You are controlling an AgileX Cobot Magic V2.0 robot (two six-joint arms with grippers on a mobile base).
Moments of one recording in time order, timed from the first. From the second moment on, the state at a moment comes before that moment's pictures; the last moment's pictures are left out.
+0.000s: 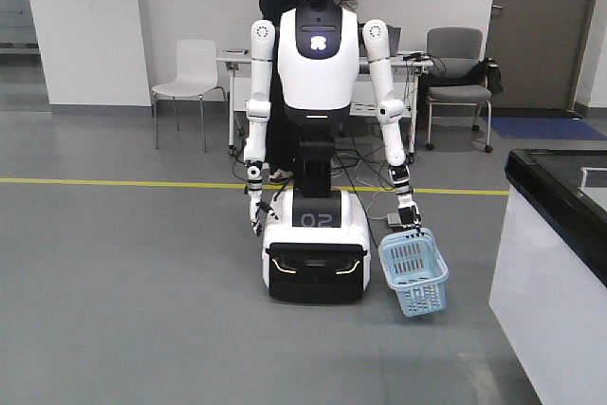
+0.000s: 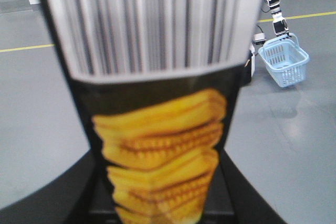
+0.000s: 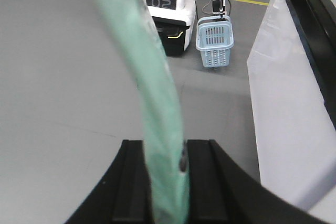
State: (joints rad) left arm -0.09 0.38 -0.46 0.22 0.42 -0.15; right arm 0.02 0.38 -0.56 0.06 0.69 -0.13
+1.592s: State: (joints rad) left arm -0.09 0.38 -0.46 0.22 0.42 -0.15; right arm 0.02 0.38 -0.56 0.06 0.69 -0.13
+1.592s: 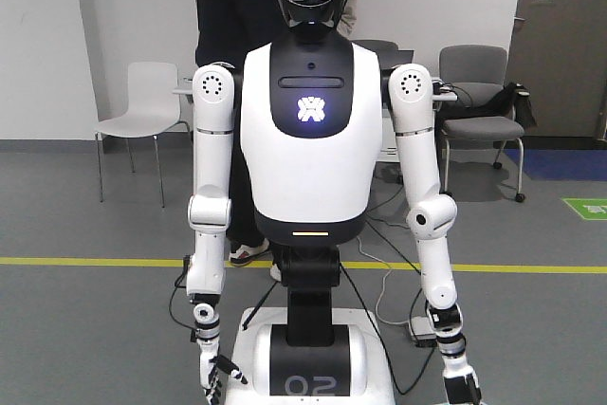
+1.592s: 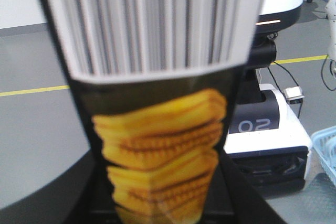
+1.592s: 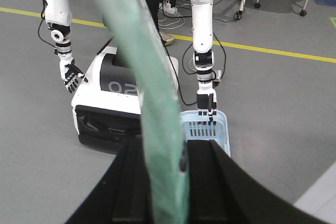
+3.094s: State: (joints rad) left arm -0.09 0.38 -0.46 0.22 0.42 -0.15; right arm 0.02 0.38 -0.56 0.06 0.69 -0.13
